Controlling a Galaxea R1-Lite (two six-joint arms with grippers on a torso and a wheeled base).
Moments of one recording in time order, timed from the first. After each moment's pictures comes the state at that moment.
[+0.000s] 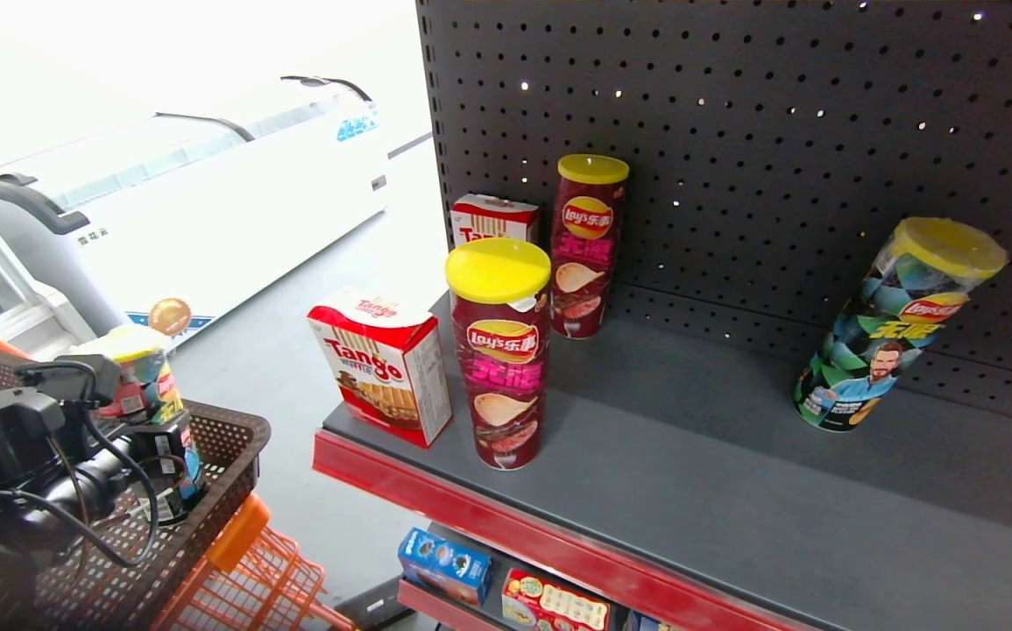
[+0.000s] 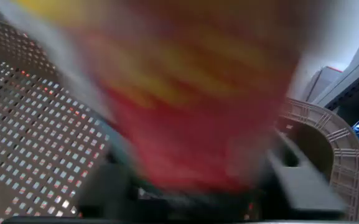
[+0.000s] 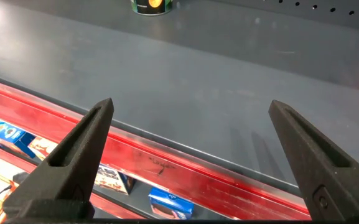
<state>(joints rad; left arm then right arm) 0.27 1.92 -0.37 -1.32 -0.02 0.08 0.00 0.00 0.00 0.00 -0.02 -0.01</state>
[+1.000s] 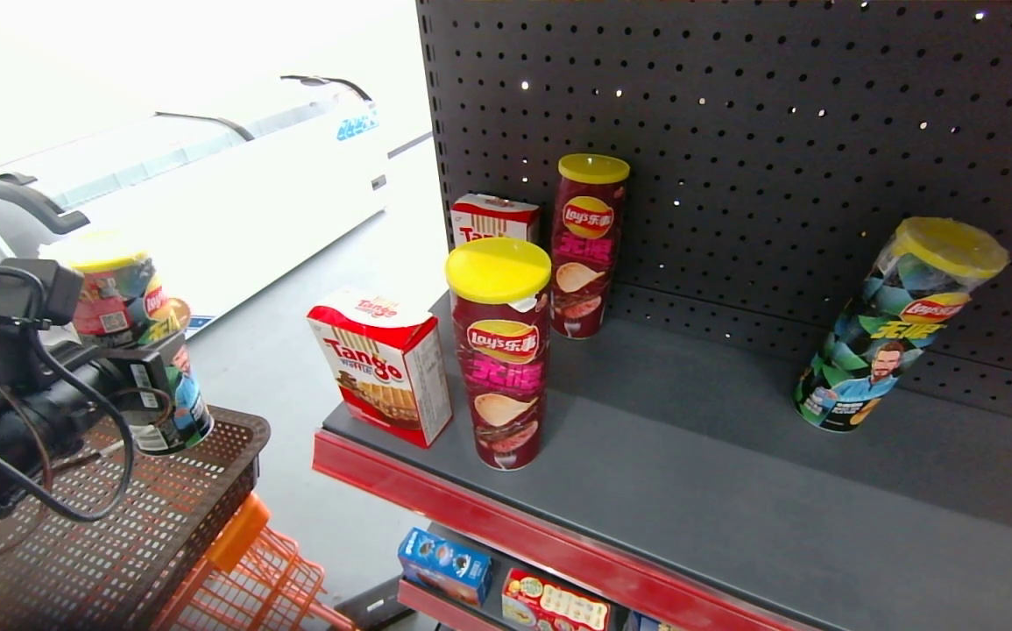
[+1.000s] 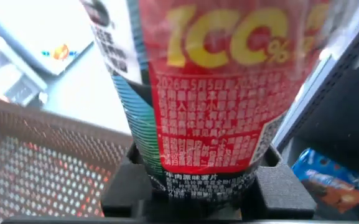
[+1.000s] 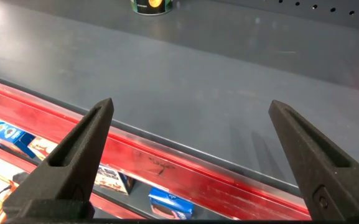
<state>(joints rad) 0.16 1.58 -0.50 -1.04 -0.07 0.09 0.00 0.00 0.00 0.00 -0.02 -0.01</state>
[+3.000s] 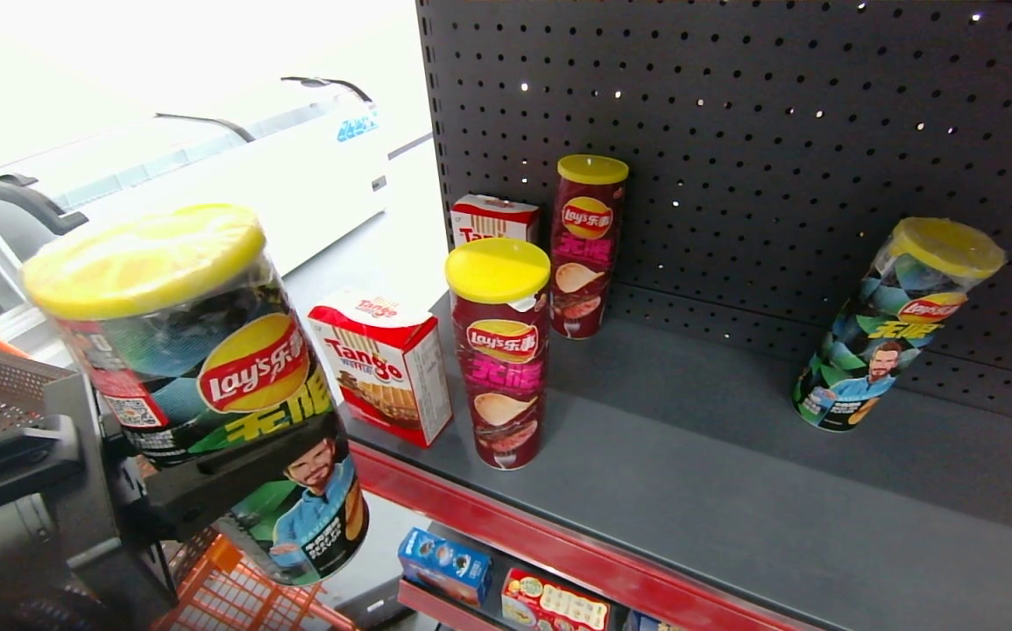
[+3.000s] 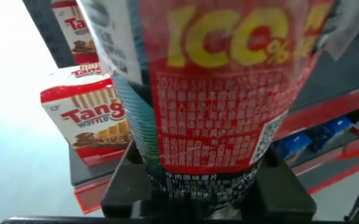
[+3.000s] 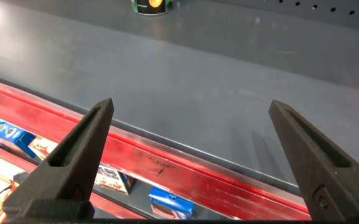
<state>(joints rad) -0.50 1.09 -0.48 -0.59 -0.29 0.08 0.00 0.00 0.00 0.00 -0.02 -0.01</state>
